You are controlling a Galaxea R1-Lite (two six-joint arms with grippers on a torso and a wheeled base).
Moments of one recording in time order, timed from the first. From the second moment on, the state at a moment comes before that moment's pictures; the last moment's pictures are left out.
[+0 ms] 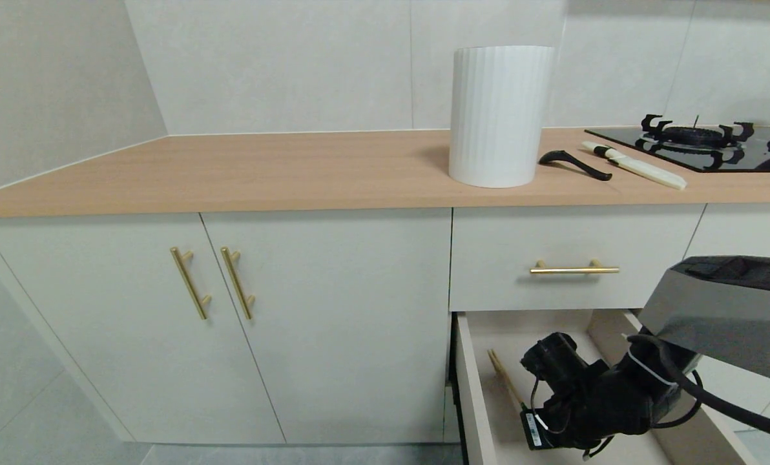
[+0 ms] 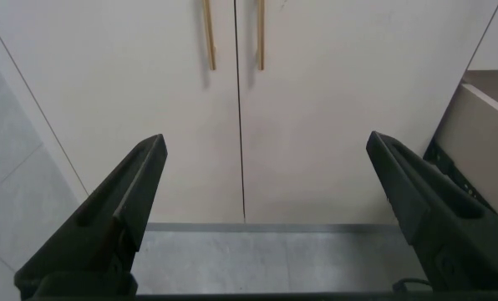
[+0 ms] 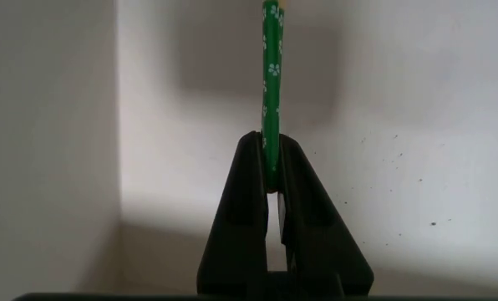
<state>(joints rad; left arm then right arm) 0.00 0.00 0.00 0.00 0.02 0.00 0.49 2.27 -0.80 -0.29 -0.06 0.37</state>
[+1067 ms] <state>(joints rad) 0.00 0.00 0.00 0.00 0.02 0.00 0.49 2.29 -0.79 -0.29 -0.07 0.38</state>
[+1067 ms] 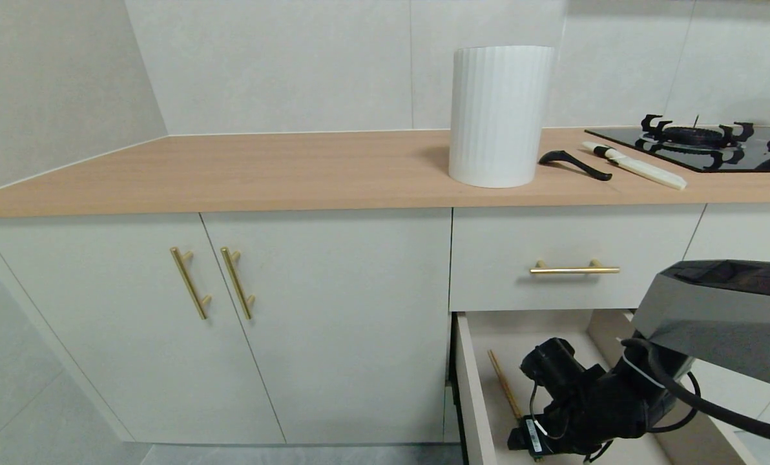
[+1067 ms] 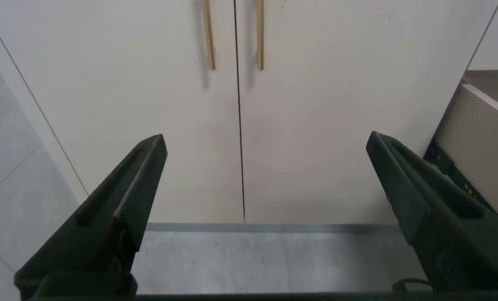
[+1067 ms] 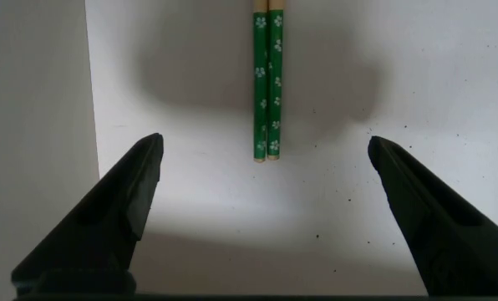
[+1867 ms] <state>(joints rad) 0.00 0.00 0.00 0.00 0.02 0.00 0.39 1.71 -0.74 -0.28 -0.21 0.28</state>
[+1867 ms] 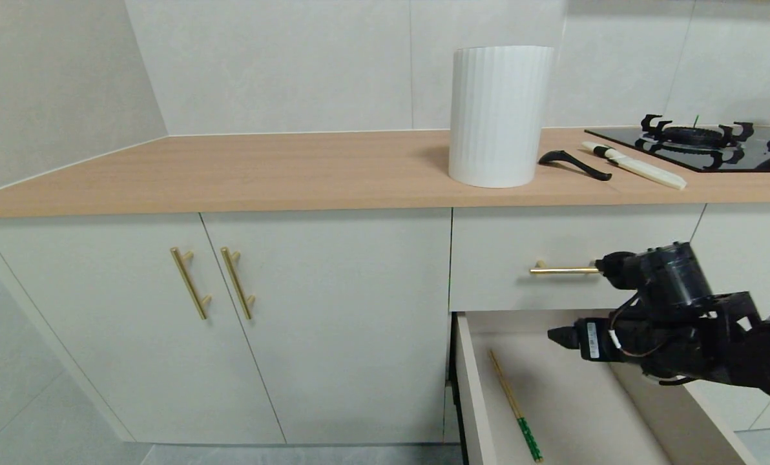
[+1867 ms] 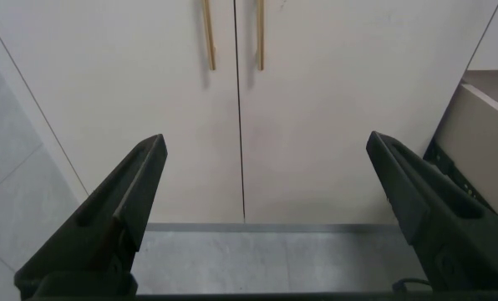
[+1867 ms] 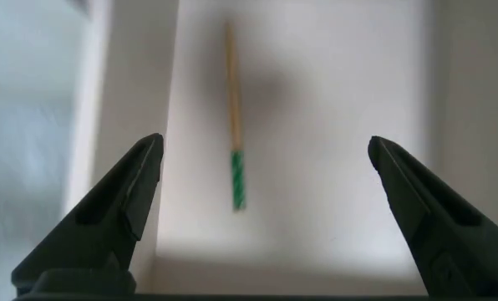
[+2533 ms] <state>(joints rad) 0.00 0.00 0.00 0.00 0.02 0.00 0.31 1.51 -0.73 -0.28 -0.21 0.21</state>
